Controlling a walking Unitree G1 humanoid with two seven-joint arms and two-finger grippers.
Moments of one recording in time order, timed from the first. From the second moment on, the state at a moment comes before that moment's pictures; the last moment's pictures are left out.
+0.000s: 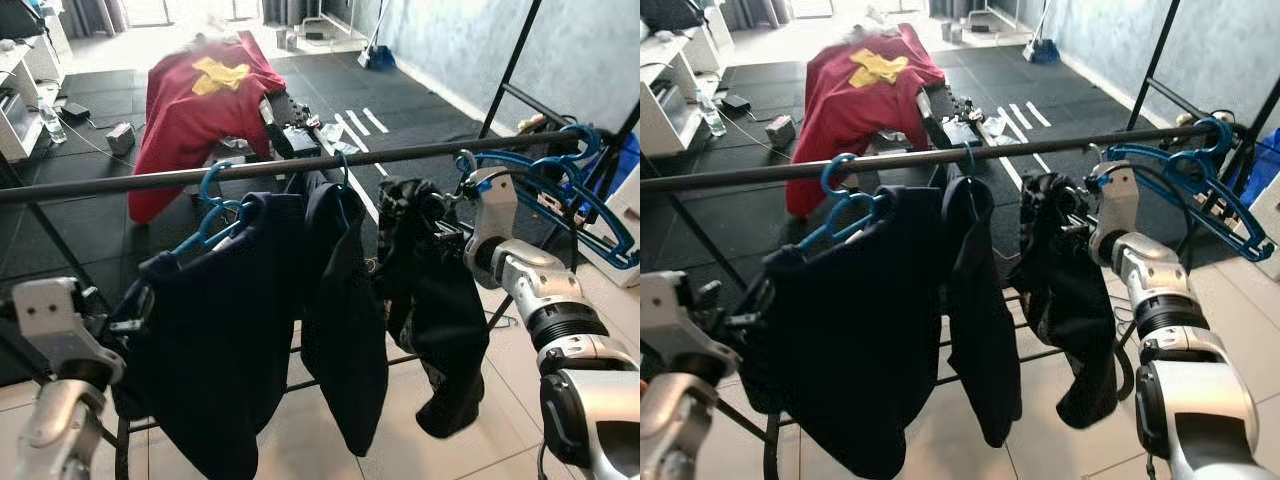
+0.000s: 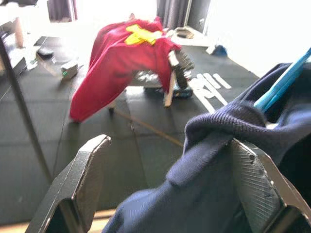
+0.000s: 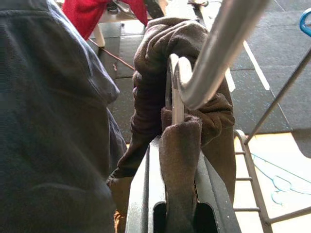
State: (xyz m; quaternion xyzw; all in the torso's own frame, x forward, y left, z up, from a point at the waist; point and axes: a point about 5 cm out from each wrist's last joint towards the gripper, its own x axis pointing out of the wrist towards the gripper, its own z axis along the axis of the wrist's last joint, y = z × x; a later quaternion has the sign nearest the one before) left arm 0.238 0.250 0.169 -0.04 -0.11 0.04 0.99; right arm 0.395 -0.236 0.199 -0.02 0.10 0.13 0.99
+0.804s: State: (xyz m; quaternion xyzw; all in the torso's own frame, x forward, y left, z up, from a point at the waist) left arm 0.207 0.222 0.166 0.00 -0.03 -0.13 0.99; right arm 0.396 -0.267 0.211 -0.04 0.11 0.03 0.99
